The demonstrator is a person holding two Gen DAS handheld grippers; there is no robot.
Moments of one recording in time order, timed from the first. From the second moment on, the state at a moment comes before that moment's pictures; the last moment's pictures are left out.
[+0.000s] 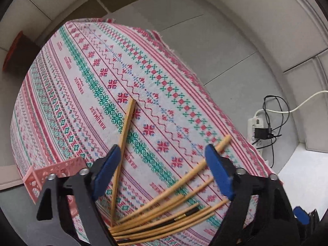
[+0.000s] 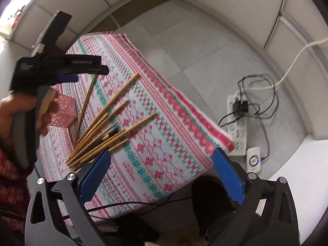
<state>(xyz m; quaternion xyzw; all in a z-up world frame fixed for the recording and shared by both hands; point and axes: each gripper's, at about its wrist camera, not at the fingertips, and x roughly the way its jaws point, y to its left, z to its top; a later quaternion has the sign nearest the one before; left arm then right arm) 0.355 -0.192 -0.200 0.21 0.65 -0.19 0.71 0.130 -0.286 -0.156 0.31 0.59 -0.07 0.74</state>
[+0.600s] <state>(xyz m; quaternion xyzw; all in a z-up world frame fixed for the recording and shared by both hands) 0.406 -0.148 -0.226 0.15 0.68 -0.16 0.70 0.133 -0.282 -0.163 0.28 0.60 -0.10 0.75</state>
